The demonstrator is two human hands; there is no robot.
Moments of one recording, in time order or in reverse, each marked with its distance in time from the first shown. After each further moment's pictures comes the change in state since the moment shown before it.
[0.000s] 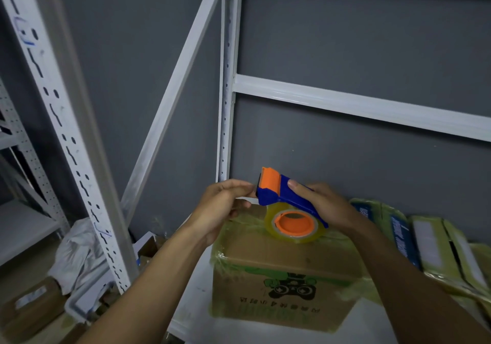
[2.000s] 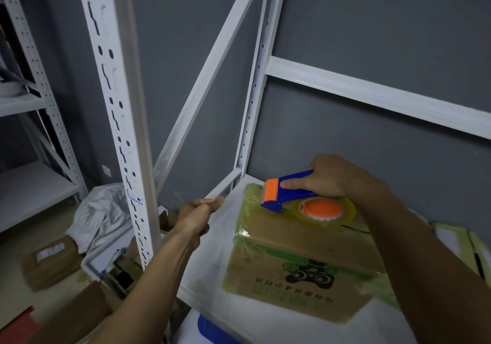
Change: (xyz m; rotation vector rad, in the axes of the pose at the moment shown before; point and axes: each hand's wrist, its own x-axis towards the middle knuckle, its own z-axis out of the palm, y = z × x) left_hand 0.004 -0.096 -0.092 -0.078 0.481 -0.268; right_hand 0.051 -0.062 0.025 -0.866 -0.061 0.216
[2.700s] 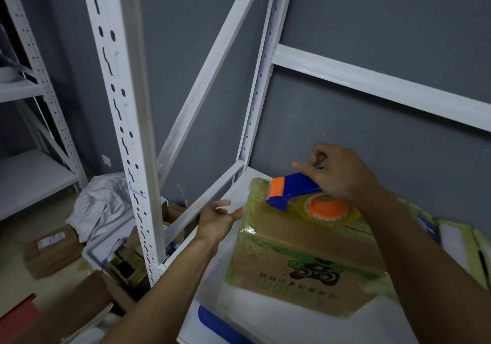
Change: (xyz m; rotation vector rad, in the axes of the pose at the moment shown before) left_hand -0.006 -0.032 0.027 0.063 -0.059 0.026; right_hand 0.000 0.014 0.025 0.214 0.410 -0.196
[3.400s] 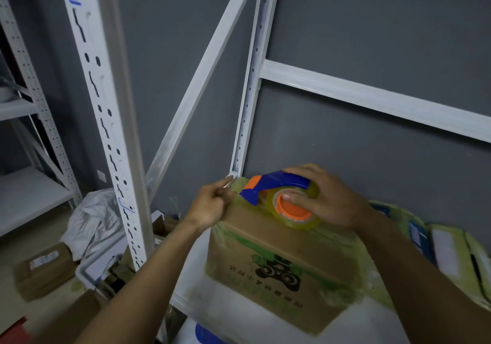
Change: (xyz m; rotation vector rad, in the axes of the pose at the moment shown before) left_hand 0.015 0.061 -0.002 0.224 -0.242 0.335; right_hand -0.023 0.024 0.001 0.151 -0.222 -0.190
